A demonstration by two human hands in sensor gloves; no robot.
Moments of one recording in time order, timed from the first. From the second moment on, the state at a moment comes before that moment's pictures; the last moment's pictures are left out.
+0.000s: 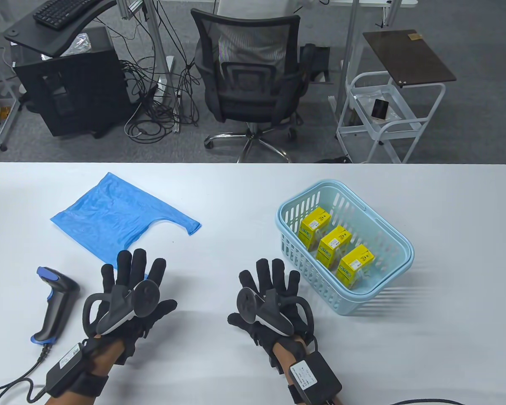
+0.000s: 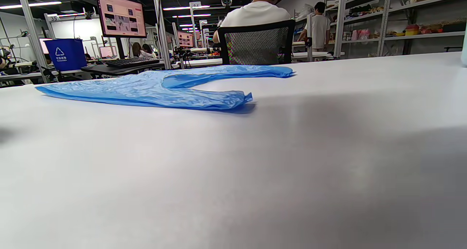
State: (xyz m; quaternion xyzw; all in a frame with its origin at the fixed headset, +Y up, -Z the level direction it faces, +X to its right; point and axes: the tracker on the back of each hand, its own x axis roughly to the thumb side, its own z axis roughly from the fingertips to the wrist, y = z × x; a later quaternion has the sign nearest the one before) left_hand -0.277 -0.747 -0.310 -0.03 -0.04 -0.01 1.00; right_hand 0.014 -0.760 -0.309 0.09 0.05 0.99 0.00
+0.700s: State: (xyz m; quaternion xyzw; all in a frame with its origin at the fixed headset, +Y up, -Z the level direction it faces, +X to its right) left_hand -0.330 -0.744 -0.440 -0.20 0.16 0.01 0.97; right_hand 0.018 -0.756 -0.311 0.08 0.05 1.00 0.01
